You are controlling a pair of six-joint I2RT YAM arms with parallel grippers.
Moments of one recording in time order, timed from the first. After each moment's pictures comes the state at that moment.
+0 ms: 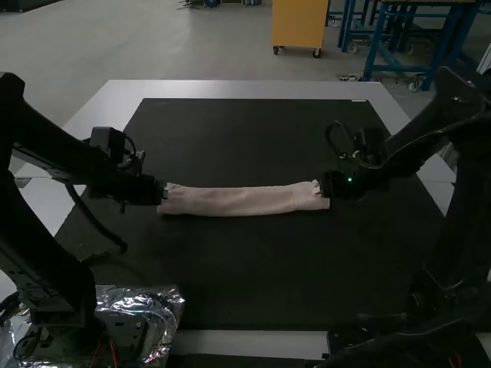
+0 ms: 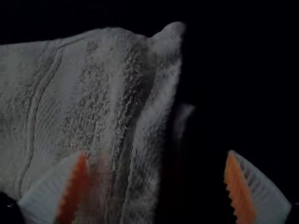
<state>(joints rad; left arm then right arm) 0.06 1.48 0.56 0.00 0.23 0.05 0.15 1.81 0.79 0.07 -0.34 0.00</state>
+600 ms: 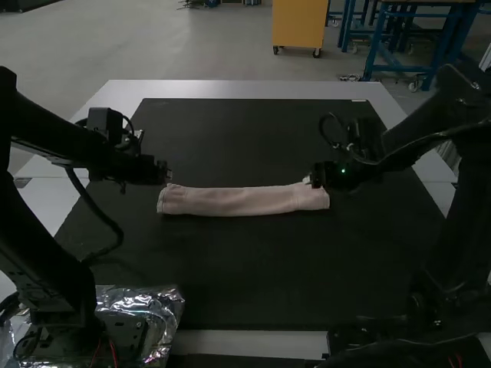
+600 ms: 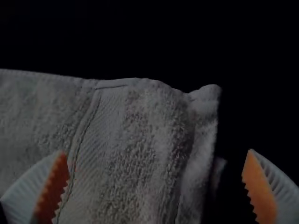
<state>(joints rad) 0.06 1.48 0.67 -0.02 0.23 0.05 0.20 1.78 0.82 0.09 -0.31 0.00</state>
